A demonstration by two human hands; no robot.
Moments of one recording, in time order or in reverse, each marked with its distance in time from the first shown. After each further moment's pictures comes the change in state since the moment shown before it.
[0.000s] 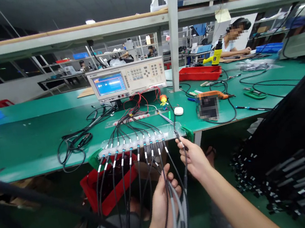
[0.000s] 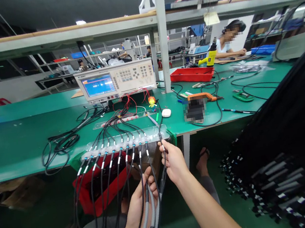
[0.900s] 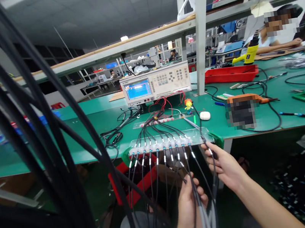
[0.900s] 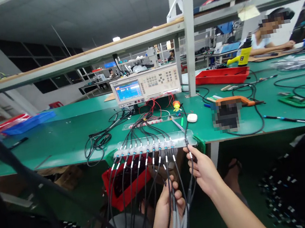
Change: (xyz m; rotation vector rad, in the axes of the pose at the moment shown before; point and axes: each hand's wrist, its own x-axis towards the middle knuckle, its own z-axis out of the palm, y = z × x) left_hand -0.004 -0.001 -0.005 -0.048 0.097 0.062; right_hand -0.002 -0.001 -0.001 -0.074 -0.009 0.087
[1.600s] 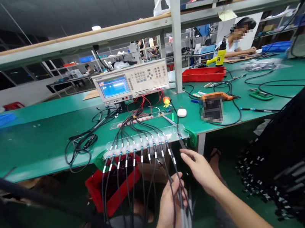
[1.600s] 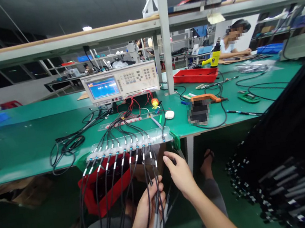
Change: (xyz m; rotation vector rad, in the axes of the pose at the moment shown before) left_hand 0.000 -0.006 -0.002 0.386 -0.103 -0.058; right_hand 0.003 0.028 -0.041 -0.688 0.047 -0.395
